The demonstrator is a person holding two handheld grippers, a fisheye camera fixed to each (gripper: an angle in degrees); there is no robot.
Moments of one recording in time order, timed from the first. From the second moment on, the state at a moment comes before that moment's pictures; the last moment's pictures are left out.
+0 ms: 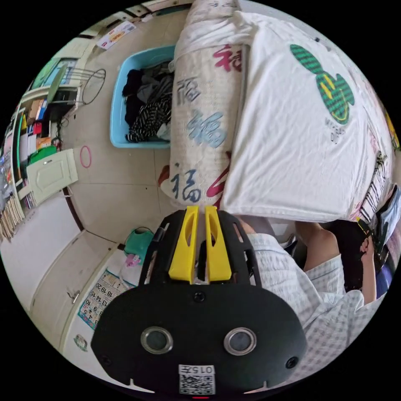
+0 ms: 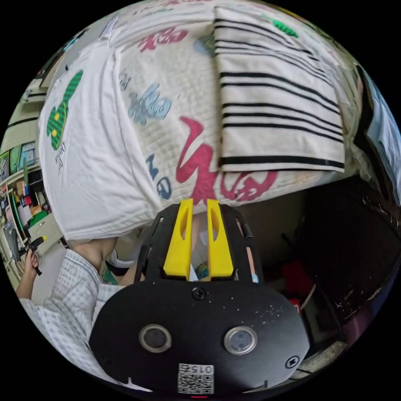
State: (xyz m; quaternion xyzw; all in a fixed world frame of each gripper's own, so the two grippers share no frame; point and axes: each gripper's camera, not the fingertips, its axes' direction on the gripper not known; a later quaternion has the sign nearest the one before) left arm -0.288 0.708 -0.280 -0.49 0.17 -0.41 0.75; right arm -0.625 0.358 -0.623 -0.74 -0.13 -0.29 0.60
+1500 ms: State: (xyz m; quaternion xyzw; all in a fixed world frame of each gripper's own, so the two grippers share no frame) left arm 0.091 0.311 0.123 -0.24 0.28 -0.26 0.89; right arm -0.556 0.685 0.012 -0.69 -0.36 -0.06 0.62
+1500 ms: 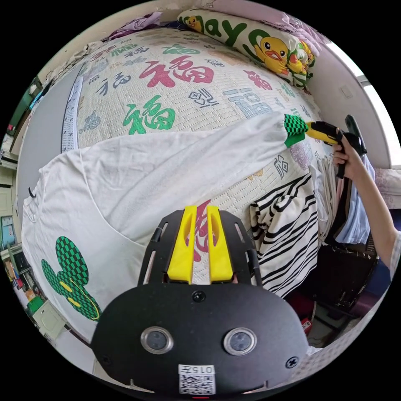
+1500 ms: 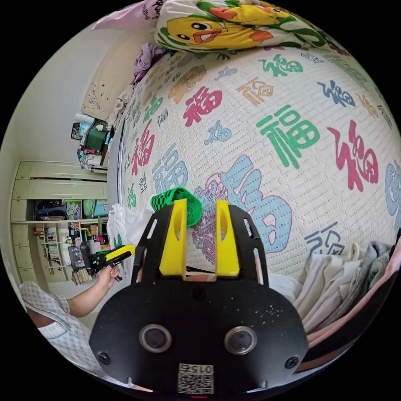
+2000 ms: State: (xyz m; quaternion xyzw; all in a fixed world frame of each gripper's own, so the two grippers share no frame) left arm 0.009 0.347 0.084 -0.21 0.34 -0.38 0.84; right arm -0.554 0.691 0.034 -0.73 -0.43 0.09 0.53
